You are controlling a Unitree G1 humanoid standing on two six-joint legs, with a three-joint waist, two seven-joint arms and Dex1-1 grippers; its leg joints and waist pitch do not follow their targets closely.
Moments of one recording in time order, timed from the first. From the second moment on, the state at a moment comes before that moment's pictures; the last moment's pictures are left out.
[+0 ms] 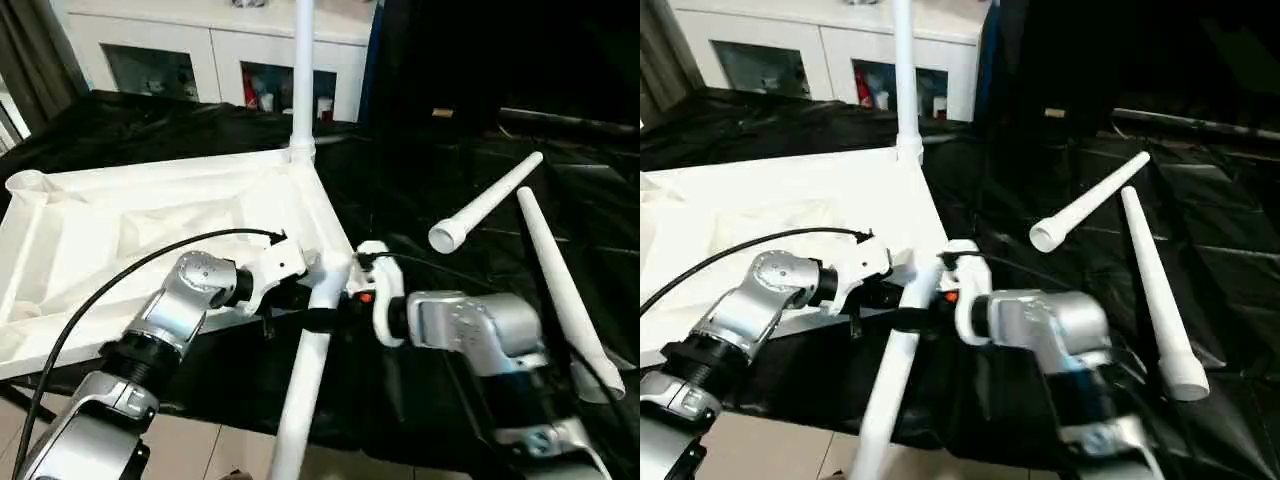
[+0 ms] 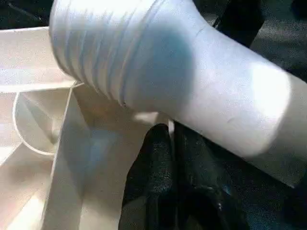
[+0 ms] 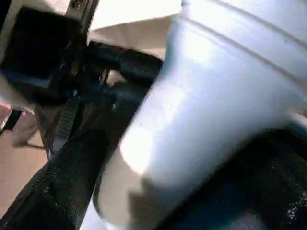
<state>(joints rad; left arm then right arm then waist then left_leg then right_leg) -0.60 0.37 -0.32 0.53 0.08 0.15 -1.08 -0.52 -0.06 0.09 0.19 0.47 1.18 0.45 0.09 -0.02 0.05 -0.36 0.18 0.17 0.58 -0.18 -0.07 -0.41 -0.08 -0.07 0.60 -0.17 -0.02</state>
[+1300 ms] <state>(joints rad) -0.71 0.36 -0.20 0.64 0.00 0.08 -0.98 -0.58 -0.07 -0.44 0.22 0.66 1.24 0.31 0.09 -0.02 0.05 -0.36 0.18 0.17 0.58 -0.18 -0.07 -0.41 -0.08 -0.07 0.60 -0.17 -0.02</state>
